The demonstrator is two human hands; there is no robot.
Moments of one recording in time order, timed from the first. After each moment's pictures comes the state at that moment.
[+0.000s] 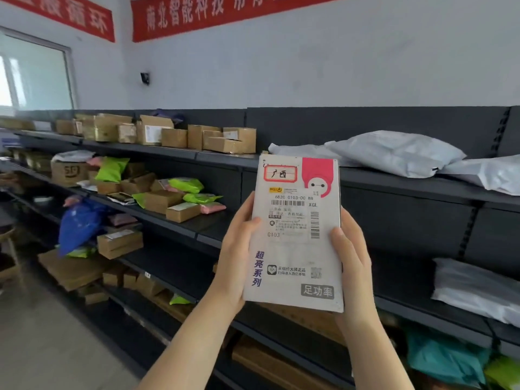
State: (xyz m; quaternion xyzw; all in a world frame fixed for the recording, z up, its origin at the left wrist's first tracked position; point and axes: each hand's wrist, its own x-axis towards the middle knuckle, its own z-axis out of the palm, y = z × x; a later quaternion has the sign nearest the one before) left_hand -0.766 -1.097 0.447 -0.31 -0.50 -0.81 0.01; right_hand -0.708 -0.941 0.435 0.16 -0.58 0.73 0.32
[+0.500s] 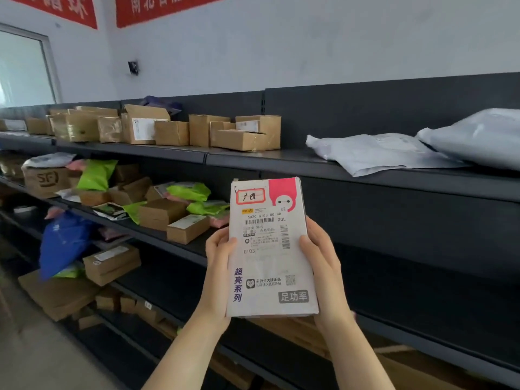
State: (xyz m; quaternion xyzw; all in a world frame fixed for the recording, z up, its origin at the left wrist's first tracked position) left_hand -1.019 -1.168 0.397 -0.17 -0.50 -0.85 0.01; right_hand -0.969 -1.012 0.408 0.07 -0.59 0.77 0.24
